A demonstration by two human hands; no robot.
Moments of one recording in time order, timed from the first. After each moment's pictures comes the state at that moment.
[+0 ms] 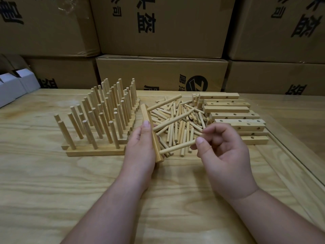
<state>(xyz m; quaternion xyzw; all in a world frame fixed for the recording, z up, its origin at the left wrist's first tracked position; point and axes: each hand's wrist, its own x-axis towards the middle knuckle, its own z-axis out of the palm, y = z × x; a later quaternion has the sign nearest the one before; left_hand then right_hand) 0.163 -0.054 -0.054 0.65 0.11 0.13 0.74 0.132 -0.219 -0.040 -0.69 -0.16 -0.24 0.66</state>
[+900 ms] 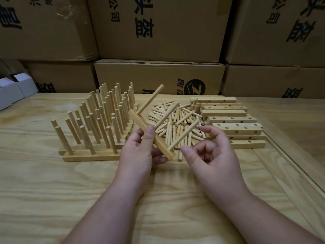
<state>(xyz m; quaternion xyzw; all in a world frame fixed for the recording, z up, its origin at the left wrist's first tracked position) 0.155 -0.053 -0.044 0.57 0.04 0.08 0.82 0.134 -0.219 -0.046 -0.75 -0.11 -0.18 0.63</state>
